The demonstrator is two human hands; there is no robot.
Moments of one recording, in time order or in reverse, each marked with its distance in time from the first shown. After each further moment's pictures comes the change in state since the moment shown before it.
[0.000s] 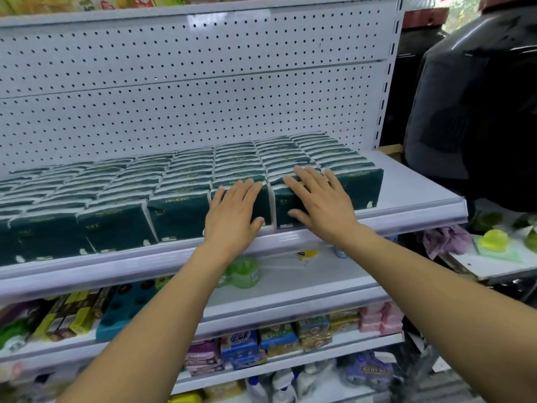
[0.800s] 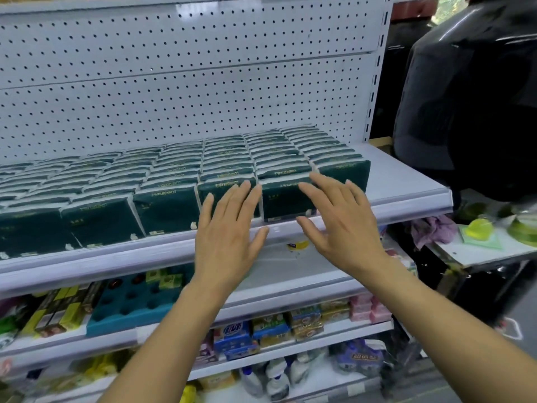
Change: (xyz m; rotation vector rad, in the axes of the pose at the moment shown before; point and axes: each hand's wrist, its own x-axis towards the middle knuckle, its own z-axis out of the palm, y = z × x) left_hand -0.054 0.035 -0.009 -0.028 0.290 0.075; right_hand -0.070 -0.012 -0.054 0.143 0.213 0.085
